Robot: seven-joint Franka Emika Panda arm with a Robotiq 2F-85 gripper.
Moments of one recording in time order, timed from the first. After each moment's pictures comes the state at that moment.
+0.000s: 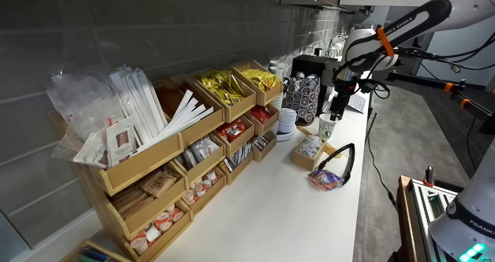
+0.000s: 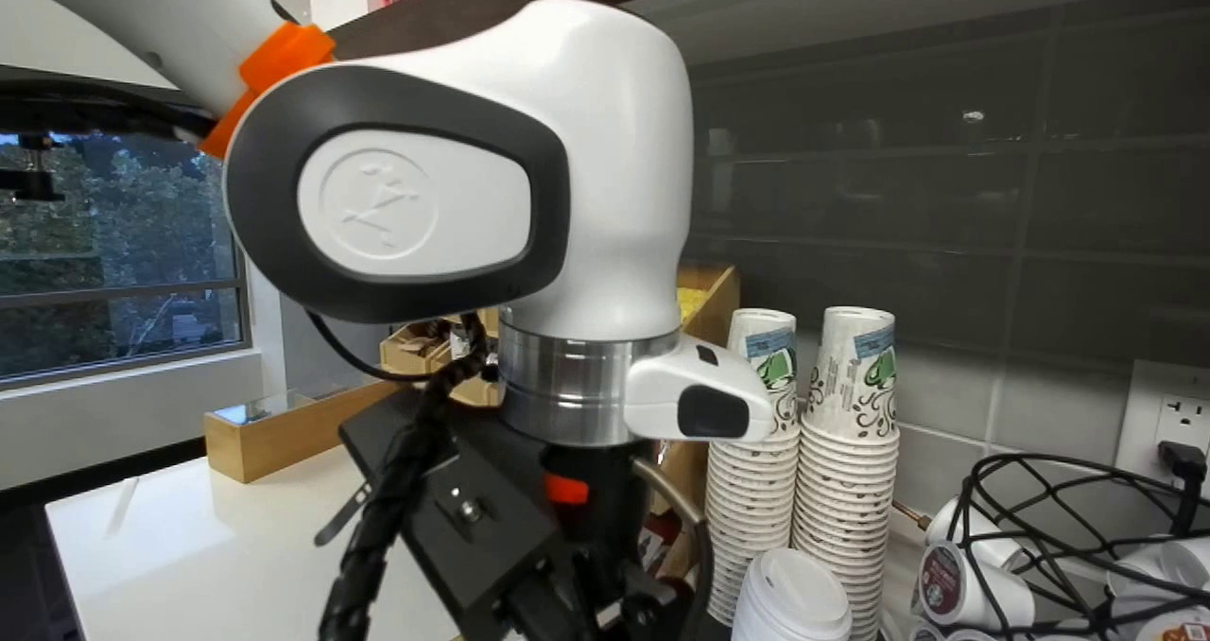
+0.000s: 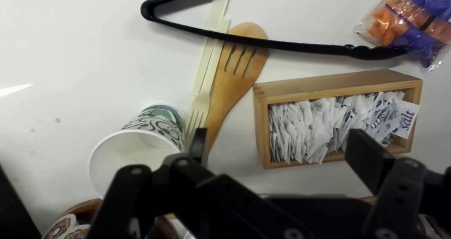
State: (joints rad) arm -0.27 -0.09 -0.27 -2.38 0.03 2.29 -0.36
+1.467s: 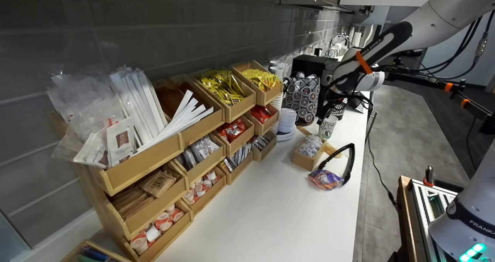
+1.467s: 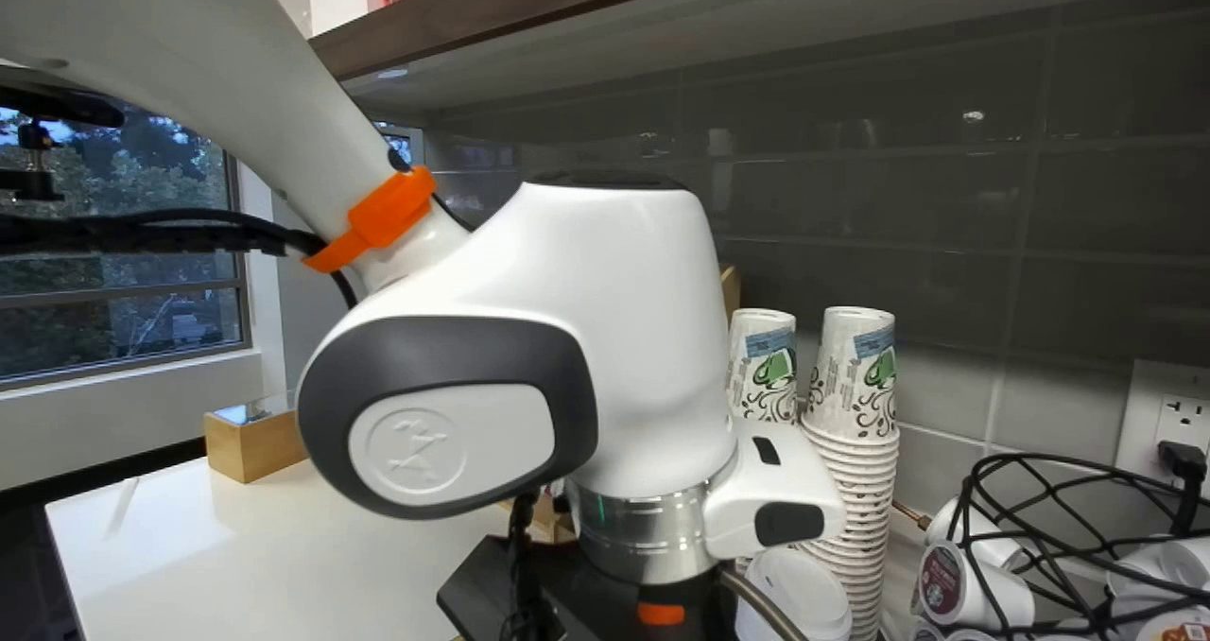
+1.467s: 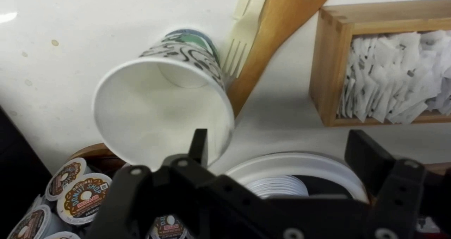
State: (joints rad) arm -0.29 0.12 -0.27 -2.38 0.22 2.71 -0.59
